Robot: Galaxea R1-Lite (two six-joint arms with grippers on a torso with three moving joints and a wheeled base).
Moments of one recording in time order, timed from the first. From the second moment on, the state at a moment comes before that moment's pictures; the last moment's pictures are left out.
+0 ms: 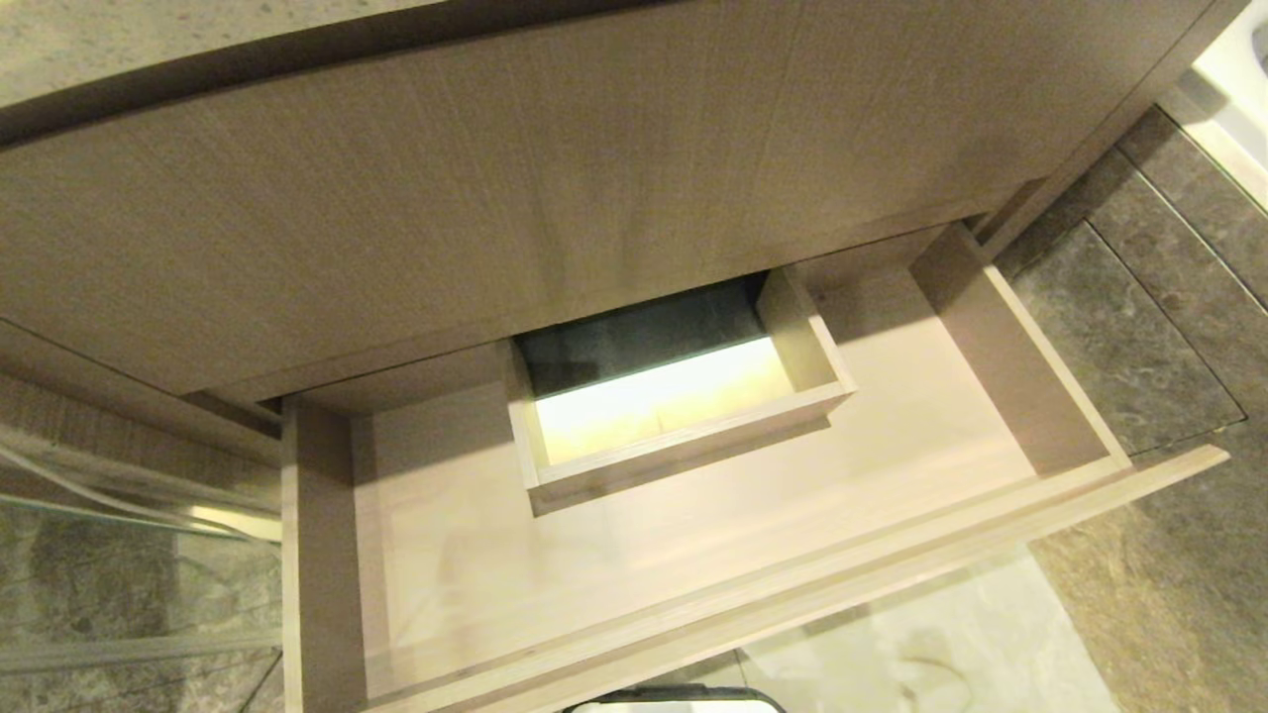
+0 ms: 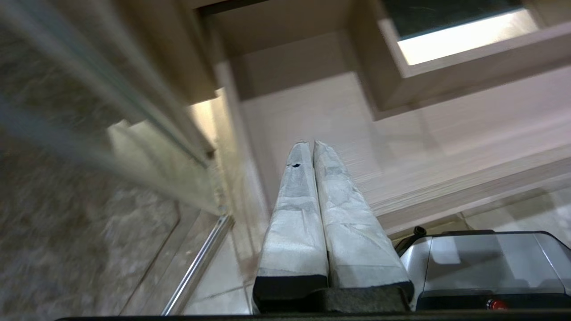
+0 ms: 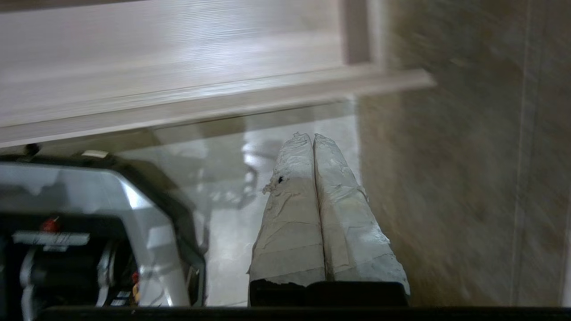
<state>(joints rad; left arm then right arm) 0.00 0.00 0.00 -0.02 0.00 0.00 -0.15 0.87 -0.92 0.49 0.06 -0.30</state>
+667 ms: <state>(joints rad) 0.00 0.00 0.00 -0.02 0.00 0.00 -0.15 0.86 -0.92 0.50 0.06 -0.30</state>
